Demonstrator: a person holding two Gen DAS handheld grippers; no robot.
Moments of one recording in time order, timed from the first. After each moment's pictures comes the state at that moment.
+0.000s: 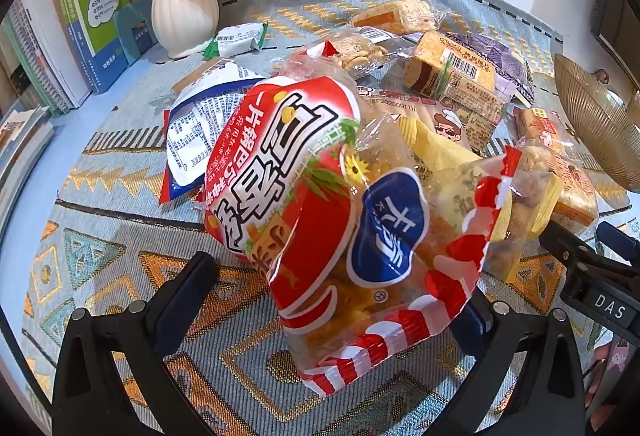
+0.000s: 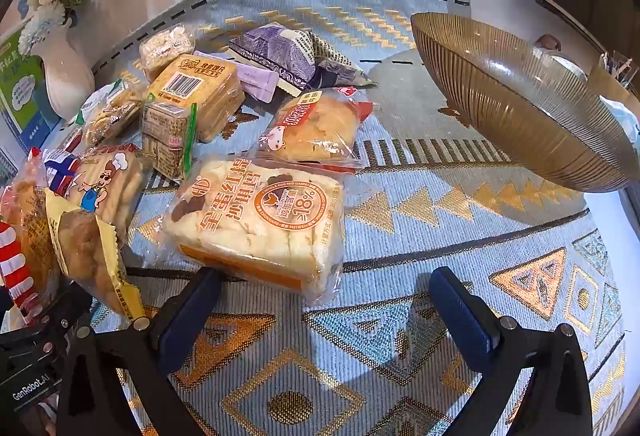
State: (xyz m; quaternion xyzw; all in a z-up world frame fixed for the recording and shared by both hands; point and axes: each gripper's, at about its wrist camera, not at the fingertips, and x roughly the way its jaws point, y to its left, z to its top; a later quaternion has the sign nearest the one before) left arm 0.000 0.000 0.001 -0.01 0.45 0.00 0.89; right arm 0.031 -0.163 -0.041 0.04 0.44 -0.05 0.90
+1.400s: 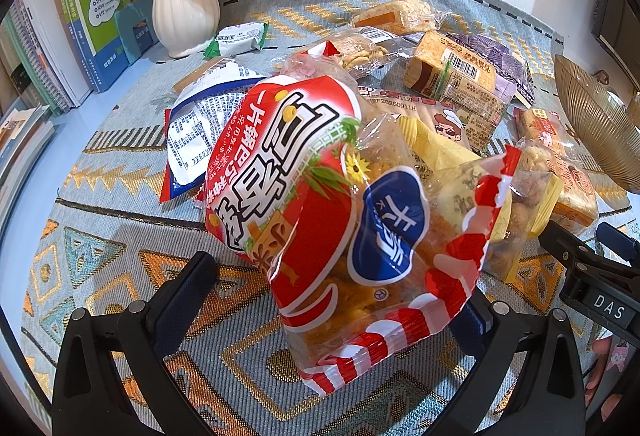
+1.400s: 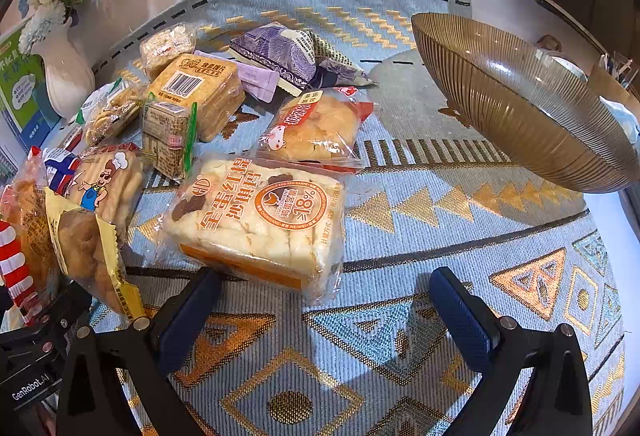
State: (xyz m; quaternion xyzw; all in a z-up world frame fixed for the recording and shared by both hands) left arm 0.000 0.000 0.001 -0.01 0.45 0.00 0.89; right arm 0.031 -0.163 -0.041 0.04 0.44 -0.04 0.89
